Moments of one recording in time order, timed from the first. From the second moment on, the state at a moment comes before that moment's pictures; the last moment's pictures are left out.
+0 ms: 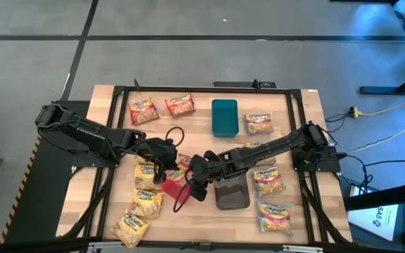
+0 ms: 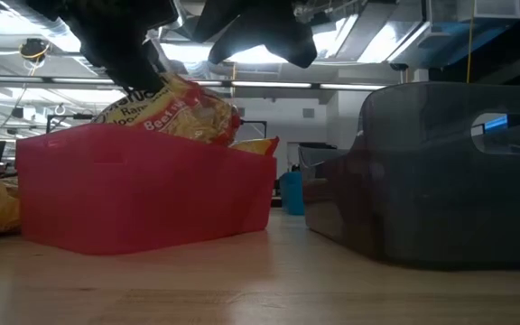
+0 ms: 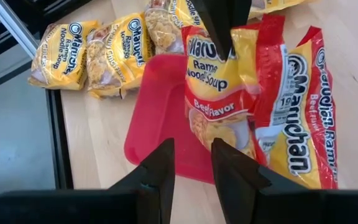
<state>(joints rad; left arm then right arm) -0.19 1.22 0.74 -0.23 0.07 -0.28 0.30 1.97 1.69 -0.57 0.12 0.71</state>
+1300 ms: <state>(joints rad) -0.19 1.22 0.74 -0.12 0.09 -0.20 0.24 2.06 1.69 -0.53 -0.01 0.78</state>
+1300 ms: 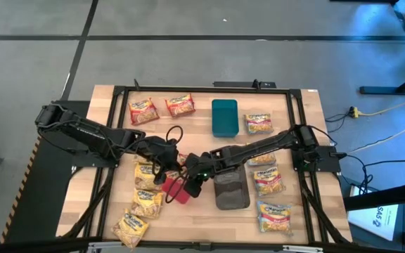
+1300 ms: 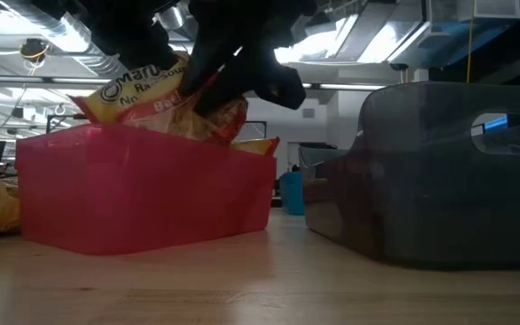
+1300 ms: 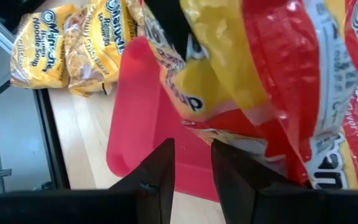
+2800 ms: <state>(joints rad) -0.14 1.17 0.74 -0.14 0.10 -0.25 0.24 2.07 1.69 -0.52 -0.06 0.77</state>
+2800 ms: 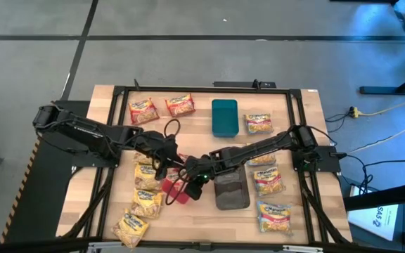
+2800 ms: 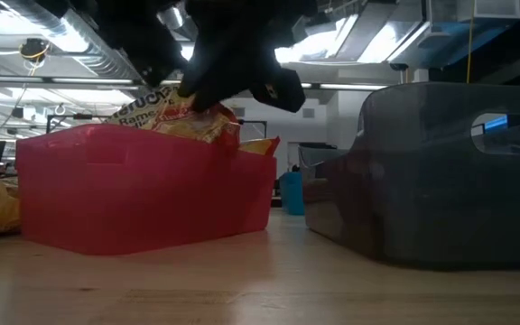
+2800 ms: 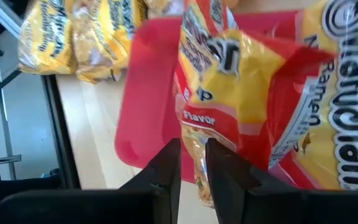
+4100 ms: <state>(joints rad) -0.36 1.23 0.74 -0.38 -0.06 -0.51 0.19 2.04 1.69 -0.45 0.00 0.59</state>
